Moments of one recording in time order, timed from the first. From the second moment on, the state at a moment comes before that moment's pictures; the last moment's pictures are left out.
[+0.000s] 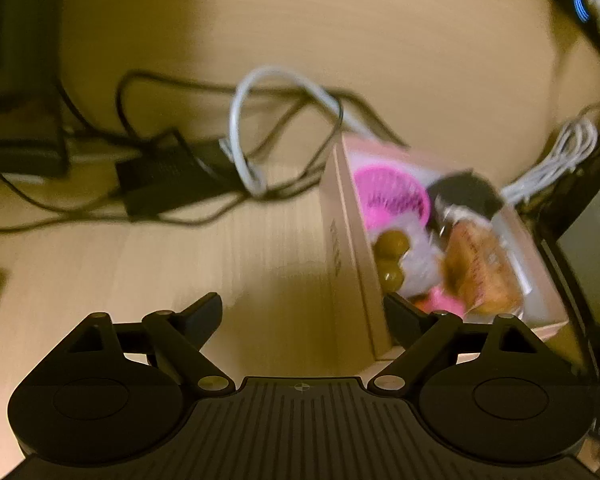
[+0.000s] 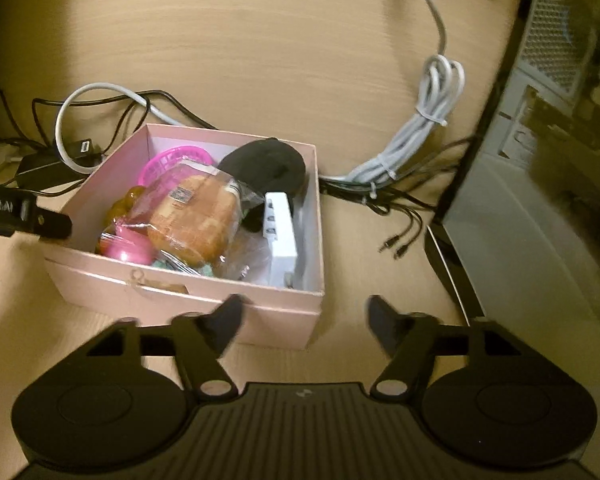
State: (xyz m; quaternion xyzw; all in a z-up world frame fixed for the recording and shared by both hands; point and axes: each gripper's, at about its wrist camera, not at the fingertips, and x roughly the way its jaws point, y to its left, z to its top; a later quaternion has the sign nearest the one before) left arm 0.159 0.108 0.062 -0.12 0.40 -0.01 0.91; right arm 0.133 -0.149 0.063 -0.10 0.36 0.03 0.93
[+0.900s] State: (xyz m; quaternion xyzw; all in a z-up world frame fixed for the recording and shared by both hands) left arm -0.018 0.036 0.022 -0.04 0.35 0.01 0.93; right arm 0.030 -0.186 0.006 -0.02 0.40 0.06 0.92
